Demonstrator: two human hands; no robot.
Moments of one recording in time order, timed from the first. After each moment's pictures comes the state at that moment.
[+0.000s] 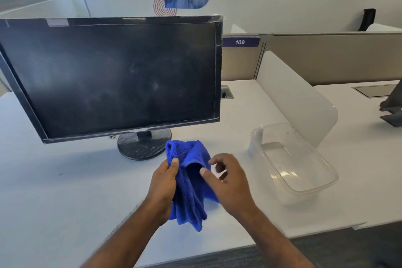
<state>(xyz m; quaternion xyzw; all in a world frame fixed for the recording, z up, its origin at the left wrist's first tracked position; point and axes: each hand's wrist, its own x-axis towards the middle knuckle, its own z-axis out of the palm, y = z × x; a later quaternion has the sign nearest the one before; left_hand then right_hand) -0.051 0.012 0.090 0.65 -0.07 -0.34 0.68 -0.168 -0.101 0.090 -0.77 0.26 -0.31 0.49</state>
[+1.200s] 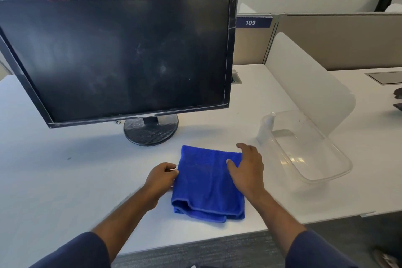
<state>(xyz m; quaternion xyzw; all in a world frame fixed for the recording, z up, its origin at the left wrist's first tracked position) 0.009 0.034 0.014 0.81 -0.09 -0.38 0.44 -0.152 -0.148 0.013 -0.83 0.43 -0.22 0.29</state>
